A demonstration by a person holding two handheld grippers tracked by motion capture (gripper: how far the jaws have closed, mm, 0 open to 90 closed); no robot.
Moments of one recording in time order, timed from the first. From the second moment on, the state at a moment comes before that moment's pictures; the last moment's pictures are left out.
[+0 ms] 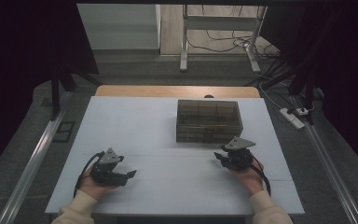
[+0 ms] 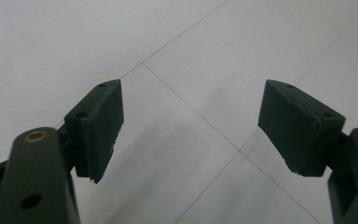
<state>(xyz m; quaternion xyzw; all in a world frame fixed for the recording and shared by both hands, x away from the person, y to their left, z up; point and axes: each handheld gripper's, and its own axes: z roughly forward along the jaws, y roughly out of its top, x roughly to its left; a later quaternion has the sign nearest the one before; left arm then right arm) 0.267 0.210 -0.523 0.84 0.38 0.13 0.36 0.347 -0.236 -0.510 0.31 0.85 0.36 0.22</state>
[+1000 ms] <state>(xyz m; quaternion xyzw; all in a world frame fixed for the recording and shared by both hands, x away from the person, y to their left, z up) 0.266 0.212 -0.523 0.84 0.39 0.13 0.36 0.310 -0.254 -0.505 0.30 0.85 0.39 0.19</state>
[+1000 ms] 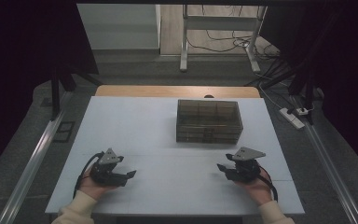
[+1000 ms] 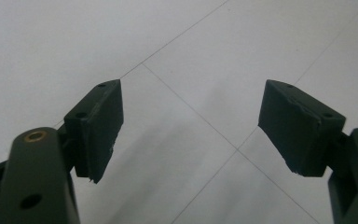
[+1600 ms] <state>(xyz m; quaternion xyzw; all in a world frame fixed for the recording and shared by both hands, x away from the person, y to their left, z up) 0.263 0.216 -0.523 0.83 0.40 0.14 0.36 0.294 -0.274 -0.508 0.30 0.86 0.38 0.17</state>
